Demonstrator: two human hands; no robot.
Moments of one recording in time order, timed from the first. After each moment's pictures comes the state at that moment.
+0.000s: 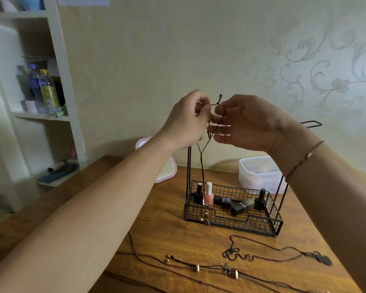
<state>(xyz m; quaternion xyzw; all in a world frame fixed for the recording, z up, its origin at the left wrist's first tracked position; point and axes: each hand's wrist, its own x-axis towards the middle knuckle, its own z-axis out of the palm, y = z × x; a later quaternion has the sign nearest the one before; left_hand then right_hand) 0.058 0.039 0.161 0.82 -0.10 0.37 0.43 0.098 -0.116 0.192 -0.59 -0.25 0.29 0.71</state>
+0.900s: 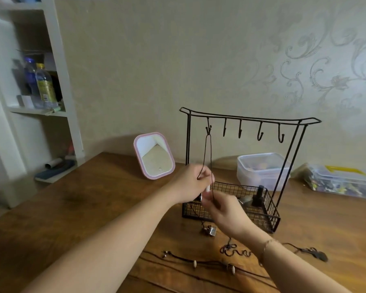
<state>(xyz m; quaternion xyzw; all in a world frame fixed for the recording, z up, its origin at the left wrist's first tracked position) 0.064 0.031 0.037 0.91 -0.03 0.13 0.40 0.104 -0.122 -0.024 -0.82 -0.40 -0.05 0.41</state>
